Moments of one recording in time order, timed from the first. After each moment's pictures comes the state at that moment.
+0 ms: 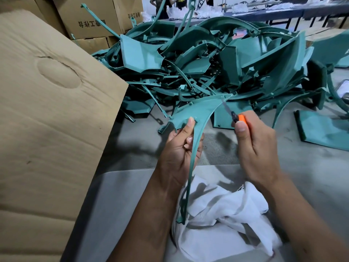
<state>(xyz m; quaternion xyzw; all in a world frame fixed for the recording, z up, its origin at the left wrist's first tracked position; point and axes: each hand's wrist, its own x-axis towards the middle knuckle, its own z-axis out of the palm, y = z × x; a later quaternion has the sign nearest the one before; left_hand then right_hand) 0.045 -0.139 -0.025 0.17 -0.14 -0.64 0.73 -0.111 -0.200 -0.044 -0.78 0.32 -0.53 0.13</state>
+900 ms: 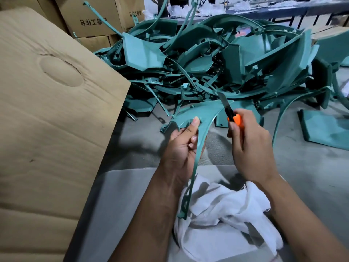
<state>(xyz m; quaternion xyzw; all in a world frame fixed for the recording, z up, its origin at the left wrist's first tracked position) 0.047 -0.141 -0.028 0.24 -0.16 -0.62 0.73 -0.100 -0.199 -0.053 -0.77 0.37 -0.49 0.14</state>
